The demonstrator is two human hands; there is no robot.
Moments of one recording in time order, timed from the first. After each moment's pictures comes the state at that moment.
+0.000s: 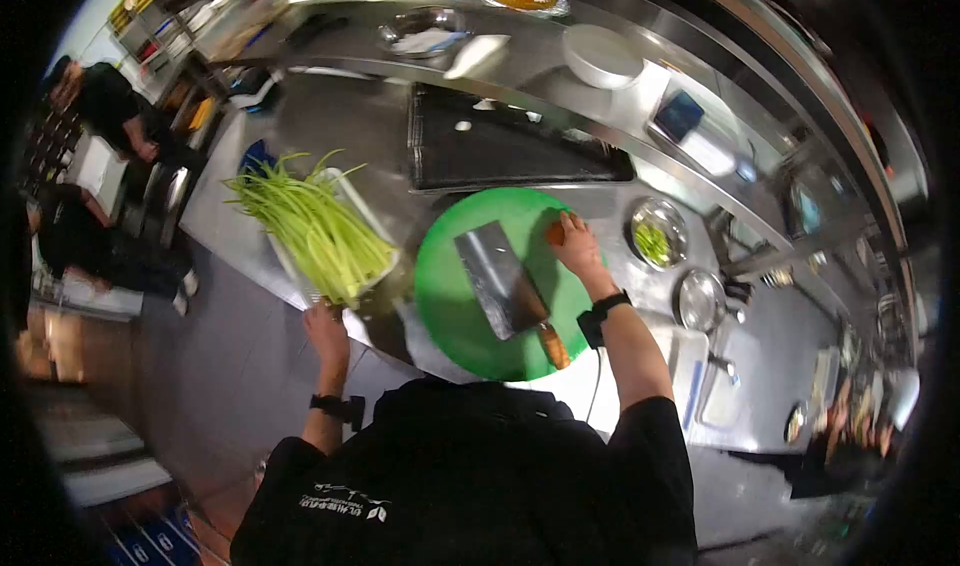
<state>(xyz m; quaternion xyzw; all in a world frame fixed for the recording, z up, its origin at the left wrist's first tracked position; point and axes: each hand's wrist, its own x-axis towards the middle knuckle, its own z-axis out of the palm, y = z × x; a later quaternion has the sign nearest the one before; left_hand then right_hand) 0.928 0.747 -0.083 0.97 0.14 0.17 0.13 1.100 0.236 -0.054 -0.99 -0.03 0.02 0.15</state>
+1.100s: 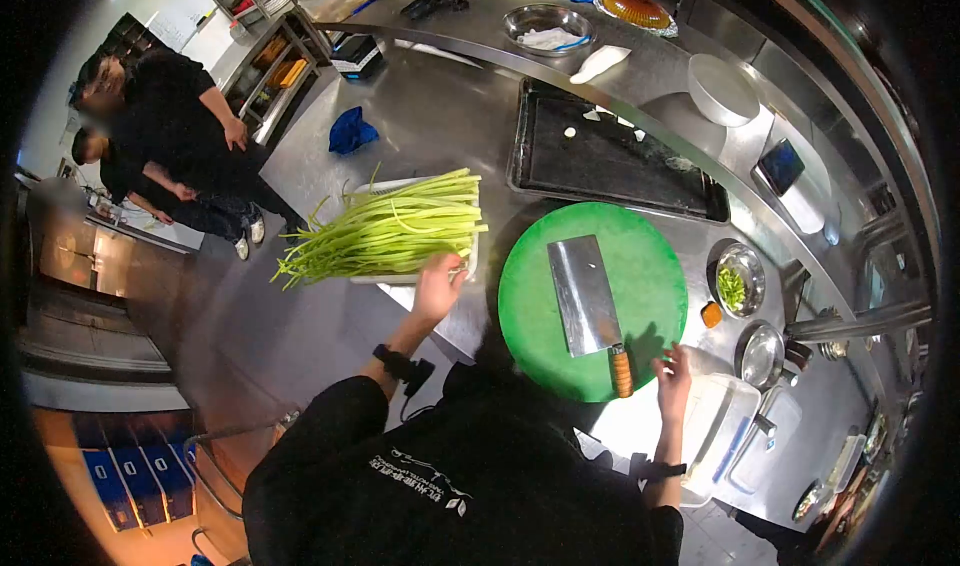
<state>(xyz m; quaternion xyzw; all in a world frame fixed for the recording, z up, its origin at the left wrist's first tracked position) 0.997 0.697 -0.066 0.93 0.03 0.15 0.34 0.896 0.183 -0.070 -0.84 0.15 0.01 0.53</state>
